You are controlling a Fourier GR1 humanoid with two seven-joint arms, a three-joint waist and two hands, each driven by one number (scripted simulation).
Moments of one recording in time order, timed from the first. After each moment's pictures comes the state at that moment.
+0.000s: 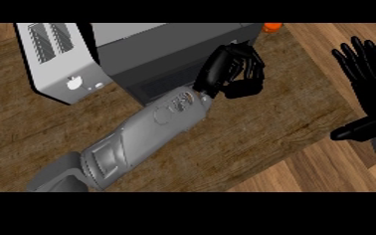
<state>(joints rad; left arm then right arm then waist) -1.11 0.02 -0.84 -0.77 0.61 0.54 -0.28 -0.34 -0.57 -0.03 -1.14 -0.45 0.53 -0.60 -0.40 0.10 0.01</state>
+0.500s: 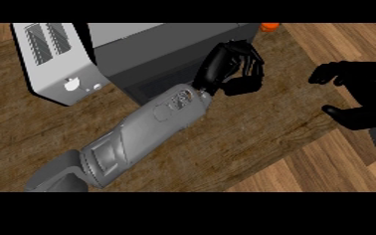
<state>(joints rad) -1.13 0.03 -0.85 -0.75 0.65 0.54 -0.30 -0.39 -0.61 0.07 -1.27 -0.44 0.62 -0.53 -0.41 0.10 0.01</state>
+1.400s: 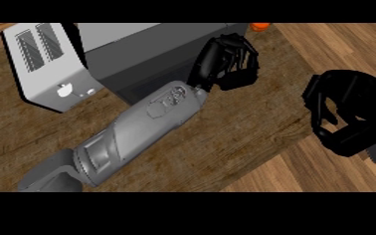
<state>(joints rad) -1.13 0.06 -0.84 -0.78 0.71 0.60 -0.32 -0.39 -0.64 0.19 -1.52 -0.49 0.67 -0.44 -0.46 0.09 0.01</state>
